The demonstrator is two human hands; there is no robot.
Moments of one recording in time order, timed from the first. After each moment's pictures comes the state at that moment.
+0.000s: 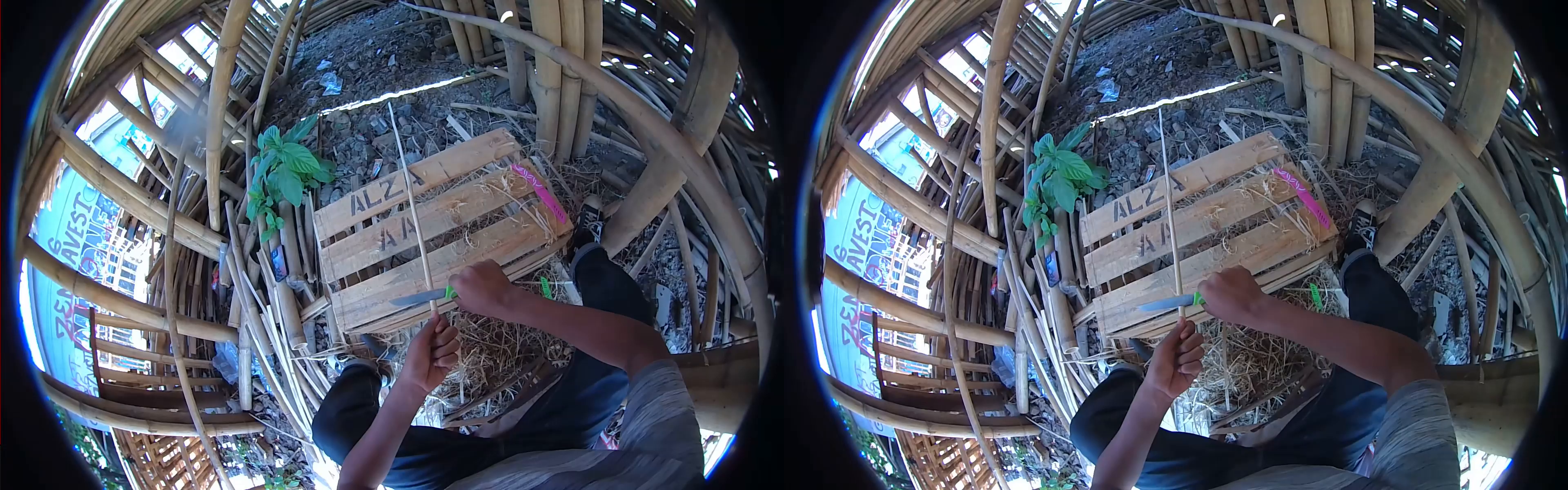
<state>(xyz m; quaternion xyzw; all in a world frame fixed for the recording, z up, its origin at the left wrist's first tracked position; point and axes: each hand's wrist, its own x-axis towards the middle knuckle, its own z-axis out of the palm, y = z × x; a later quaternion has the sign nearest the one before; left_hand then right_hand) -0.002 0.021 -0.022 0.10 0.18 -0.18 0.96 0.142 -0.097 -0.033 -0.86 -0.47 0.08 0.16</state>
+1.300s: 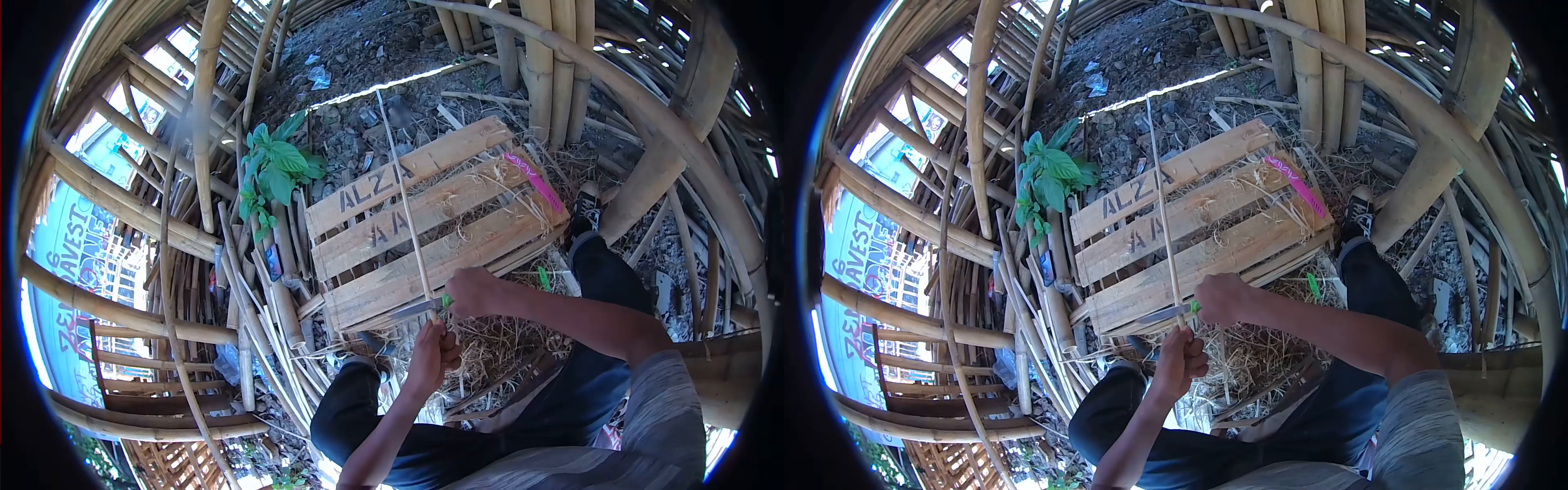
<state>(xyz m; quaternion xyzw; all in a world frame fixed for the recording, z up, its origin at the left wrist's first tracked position) -0.004 -0.002 -0.021 0.39 0.32 -0.11 0.86 0.136 -0.095 -0.047 -0.83 -0.46 0.25 0.21</state>
